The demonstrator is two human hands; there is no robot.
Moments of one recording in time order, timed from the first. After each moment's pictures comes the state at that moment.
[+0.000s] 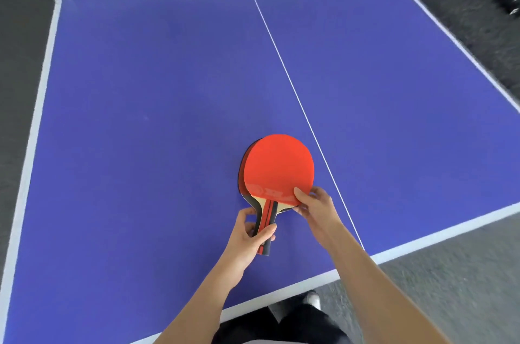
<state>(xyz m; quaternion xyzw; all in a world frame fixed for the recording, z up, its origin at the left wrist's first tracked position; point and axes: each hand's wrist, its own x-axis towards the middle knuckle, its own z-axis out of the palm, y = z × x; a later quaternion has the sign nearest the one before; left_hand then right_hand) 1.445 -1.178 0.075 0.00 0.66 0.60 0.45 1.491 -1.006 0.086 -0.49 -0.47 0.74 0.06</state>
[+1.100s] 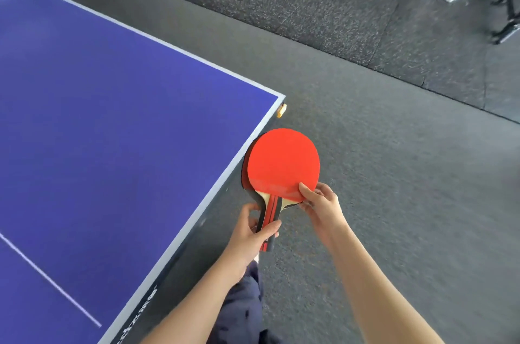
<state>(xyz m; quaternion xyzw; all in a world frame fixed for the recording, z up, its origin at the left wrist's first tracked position) 1.842 -0.764 0.114 0.27 0.59 0.42 0.63 1.991 -0.680 0.122 -0.57 -0.25 0.67 0.41</state>
